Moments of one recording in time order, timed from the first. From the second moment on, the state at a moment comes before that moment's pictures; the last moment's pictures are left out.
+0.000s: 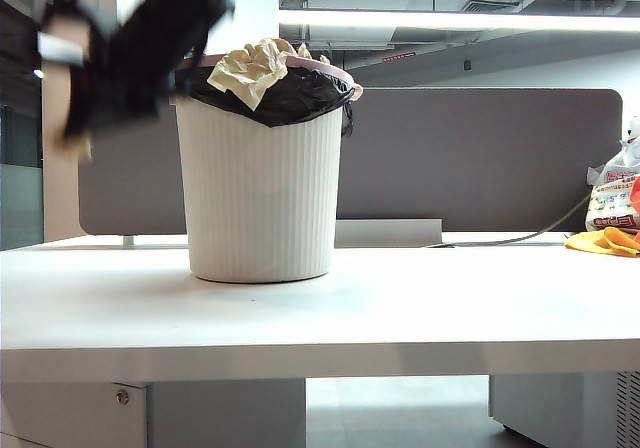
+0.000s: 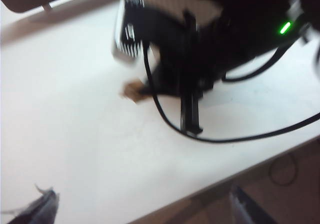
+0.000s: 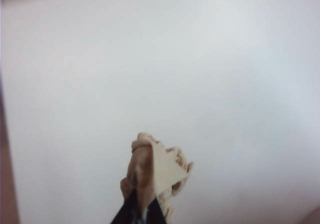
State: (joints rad) left arm -0.39 0.66 1.20 -1.05 -0.15 0.08; right arm 0.88 2.36 2.33 -0.55 -0.24 -0.21
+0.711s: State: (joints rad) left arm -0.39 0.79 1.20 -0.60 0.01 0.06; right arm 0.61 2.16 2.64 -0.66 -0.15 -0.24
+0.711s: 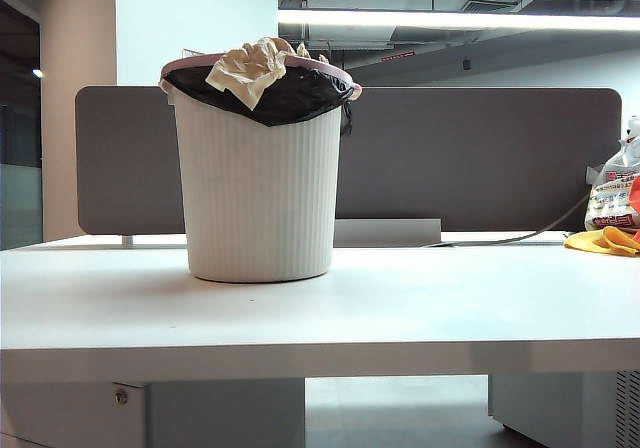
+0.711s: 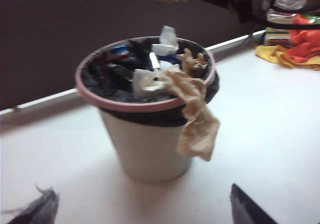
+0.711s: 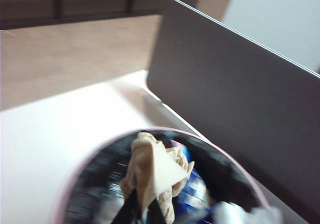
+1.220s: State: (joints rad) left arm -0.40 0.88 1.20 -0.55 0.05 0.01; right arm 0.51 2.27 2.64 -0.64 -0.15 -0.21
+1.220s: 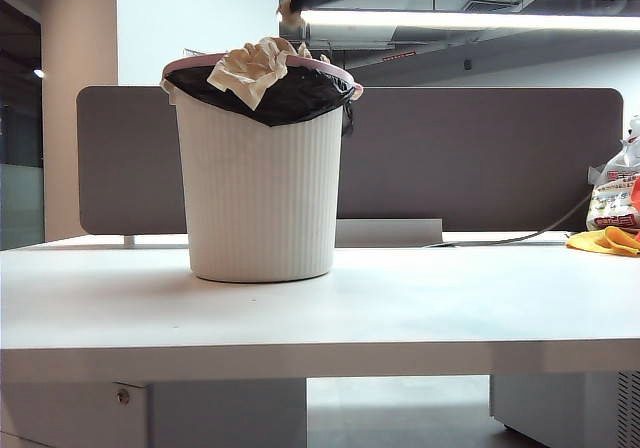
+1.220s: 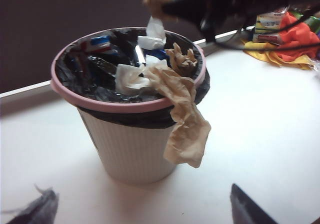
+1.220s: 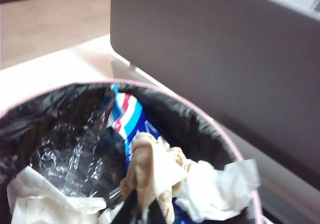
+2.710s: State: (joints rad) left arm -0.40 0.88 1.20 -0.58 0.07 0.01; right arm 0.53 2.27 2.50 -0.67 -0.21 -0.22
